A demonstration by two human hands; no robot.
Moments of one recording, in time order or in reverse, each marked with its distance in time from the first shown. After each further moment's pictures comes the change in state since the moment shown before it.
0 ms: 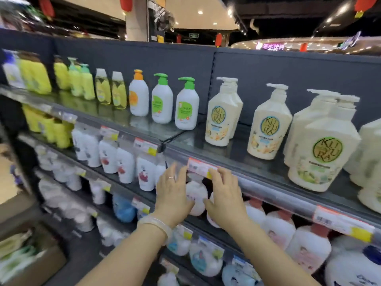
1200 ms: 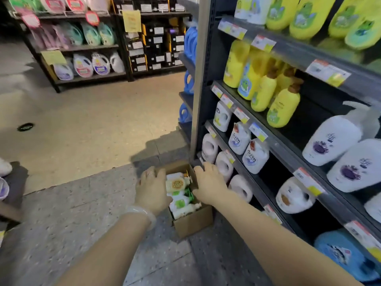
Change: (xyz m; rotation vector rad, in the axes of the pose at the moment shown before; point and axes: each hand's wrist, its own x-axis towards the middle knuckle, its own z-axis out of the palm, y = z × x) left_hand -0.064 -0.764 -0.233 0.245 -0.238 -0.933; right_hand 0.228 -0.678 0.468 -0.016 -0.741 -0.626
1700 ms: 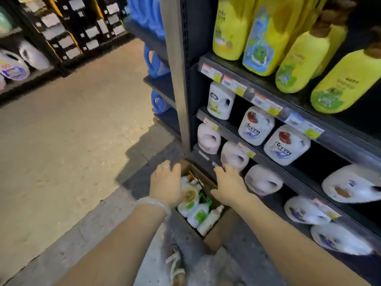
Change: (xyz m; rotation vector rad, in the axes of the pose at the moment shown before) left_hand 0.329 -0.039 -0.007 0.226 -0.256 0.380; right_hand 0.255 0.019 0.034 0.294 -0.097 0.488
